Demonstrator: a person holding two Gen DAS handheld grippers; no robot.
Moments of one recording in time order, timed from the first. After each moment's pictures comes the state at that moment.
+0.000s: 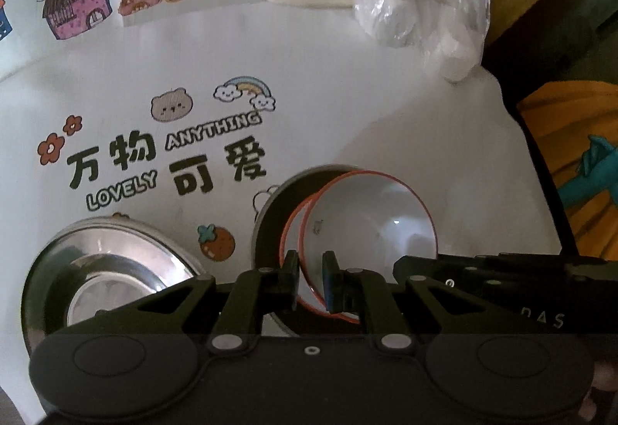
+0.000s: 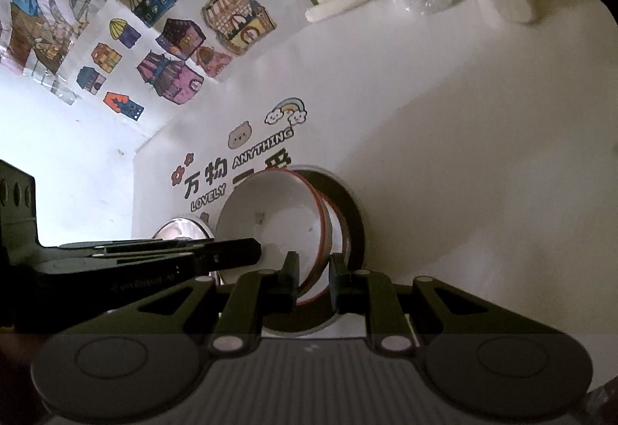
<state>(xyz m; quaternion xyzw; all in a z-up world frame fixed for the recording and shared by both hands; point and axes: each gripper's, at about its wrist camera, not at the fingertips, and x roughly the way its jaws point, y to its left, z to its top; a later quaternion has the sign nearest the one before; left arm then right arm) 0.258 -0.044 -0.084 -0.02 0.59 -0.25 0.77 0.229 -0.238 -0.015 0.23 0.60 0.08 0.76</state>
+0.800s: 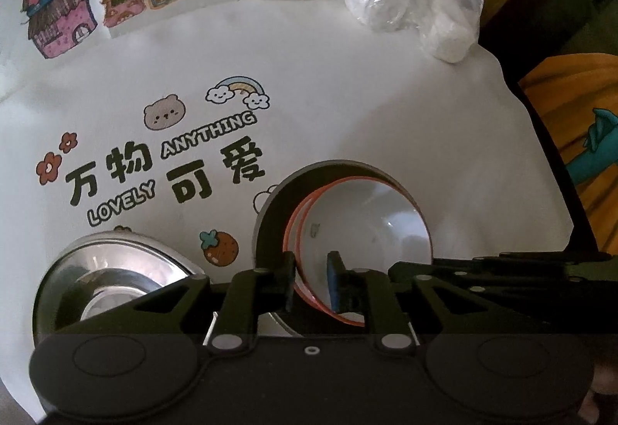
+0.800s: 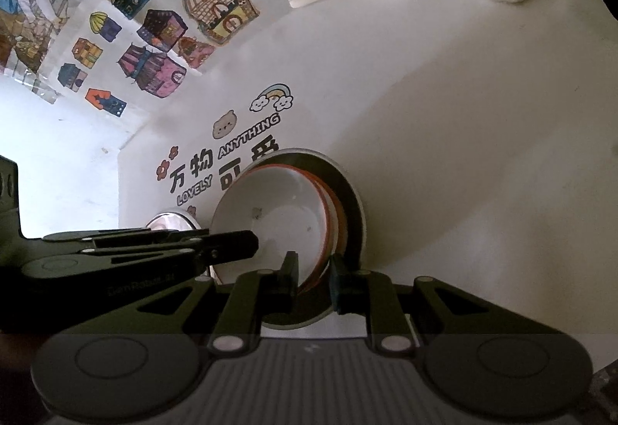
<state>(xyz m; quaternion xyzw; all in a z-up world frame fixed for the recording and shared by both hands) 0.262 -0.054 -0.085 0.02 0.59 -0.26 0.77 0.227 -0.230 -0.020 0.23 0.61 0.06 0.75</state>
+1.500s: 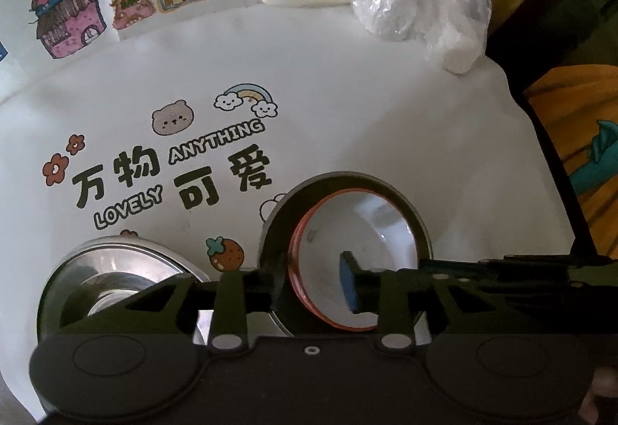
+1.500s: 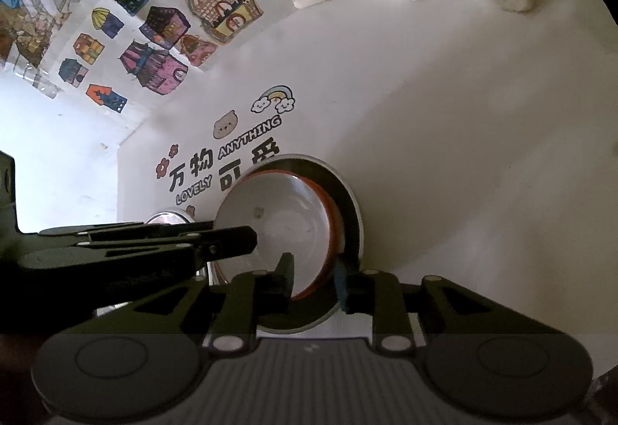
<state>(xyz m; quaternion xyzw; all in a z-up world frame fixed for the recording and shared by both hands) 0.264 -0.049 -0.083 0.01 0.58 -0.26 0.77 0.230 -0.227 -0.017 0.22 0.62 0.06 0.76</state>
